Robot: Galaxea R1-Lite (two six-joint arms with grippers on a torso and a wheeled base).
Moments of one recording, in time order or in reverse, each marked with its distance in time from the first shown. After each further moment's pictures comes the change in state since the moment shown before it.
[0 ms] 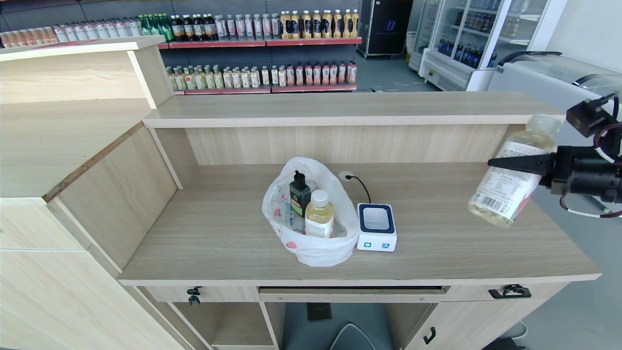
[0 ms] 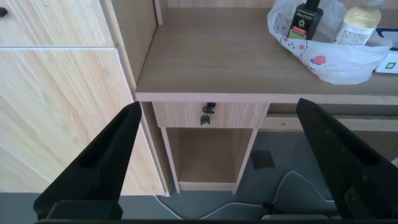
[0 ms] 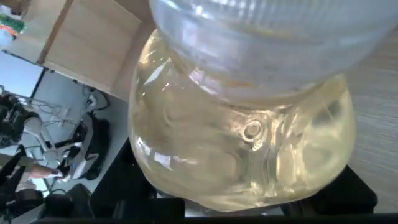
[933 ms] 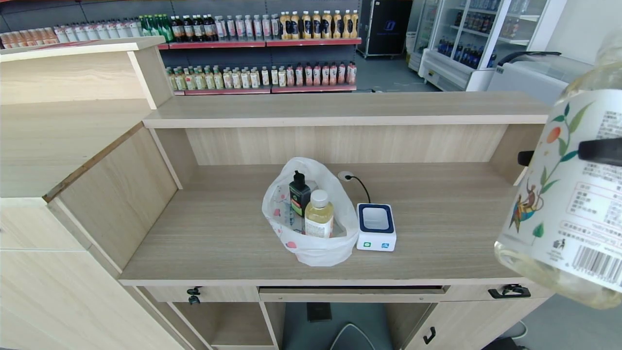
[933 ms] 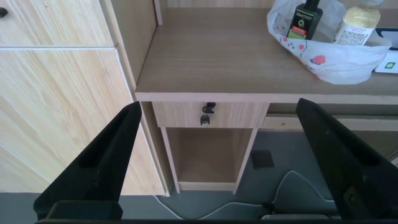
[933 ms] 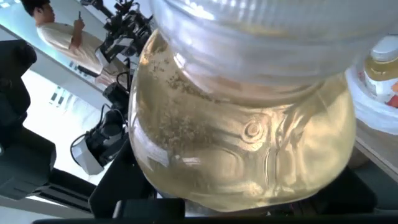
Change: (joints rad) left arm 0.001 0.000 0.000 0.000 0.000 0.000; right arm 0.430 -0.426 0.021 0.138 0.124 0.133
